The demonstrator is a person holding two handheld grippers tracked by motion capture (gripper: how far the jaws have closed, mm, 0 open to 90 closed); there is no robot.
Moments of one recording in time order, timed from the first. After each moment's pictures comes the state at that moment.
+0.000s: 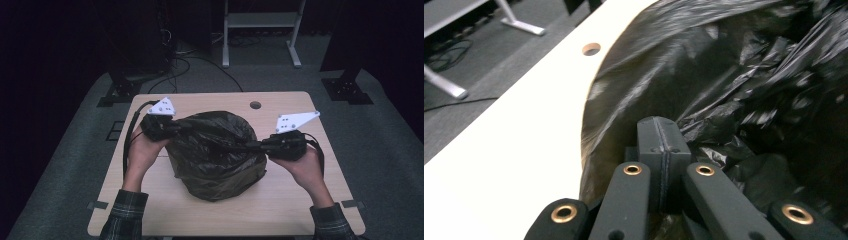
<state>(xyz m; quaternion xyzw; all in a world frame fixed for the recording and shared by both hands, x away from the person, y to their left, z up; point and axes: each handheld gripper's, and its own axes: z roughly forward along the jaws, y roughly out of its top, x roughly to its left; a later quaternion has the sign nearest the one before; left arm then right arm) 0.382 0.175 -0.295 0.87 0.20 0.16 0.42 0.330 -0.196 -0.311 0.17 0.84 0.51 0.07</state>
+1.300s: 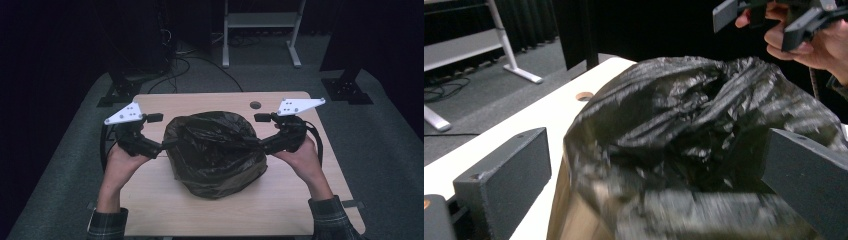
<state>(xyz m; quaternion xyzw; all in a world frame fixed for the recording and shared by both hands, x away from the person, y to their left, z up) 0.335 0.221 -0.285 0.80 0.22 0.14 0.55 0.343 -0.190 -0.284 0.21 0.80 0.55 0.10</state>
